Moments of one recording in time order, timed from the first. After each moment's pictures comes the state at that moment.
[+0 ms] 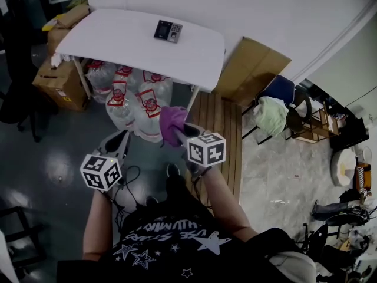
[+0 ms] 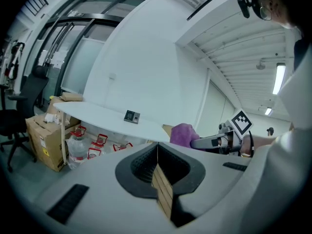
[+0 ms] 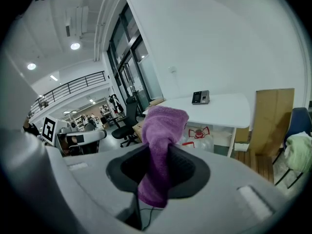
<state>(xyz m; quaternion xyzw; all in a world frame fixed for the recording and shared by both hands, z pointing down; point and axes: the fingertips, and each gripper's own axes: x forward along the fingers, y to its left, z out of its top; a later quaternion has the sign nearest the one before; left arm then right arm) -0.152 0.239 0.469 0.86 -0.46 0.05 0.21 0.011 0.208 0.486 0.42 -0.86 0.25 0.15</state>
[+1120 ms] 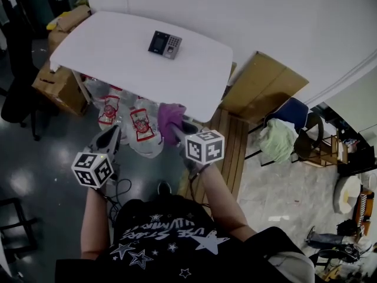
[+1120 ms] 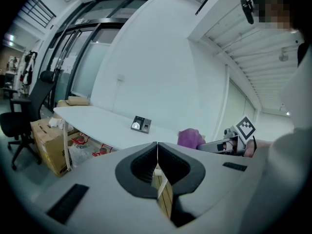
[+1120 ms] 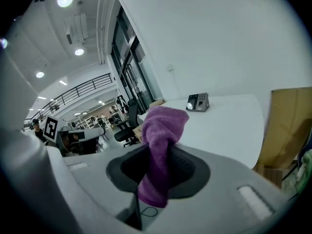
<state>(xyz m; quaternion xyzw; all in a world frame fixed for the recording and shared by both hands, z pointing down) -0.084 0.047 0.465 0.81 -0.54 0.04 0.21 0.096 -0.002 0.498 0.36 -0.88 0.27 0.14</state>
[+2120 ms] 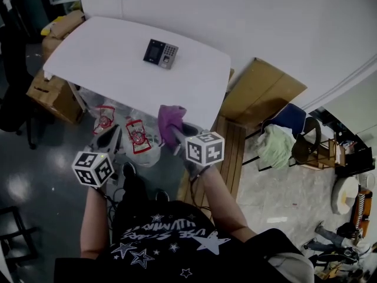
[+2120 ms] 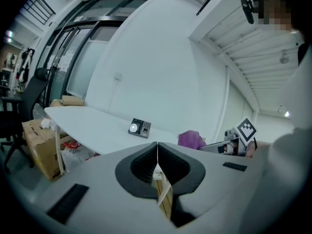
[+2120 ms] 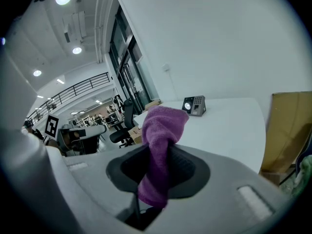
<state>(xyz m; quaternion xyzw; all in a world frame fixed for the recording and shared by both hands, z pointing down) -0.078 -0.025 0.468 0.82 -0.53 0.03 0.21 0.103 -0.064 0.502 0.37 -0.88 0.26 0.15</state>
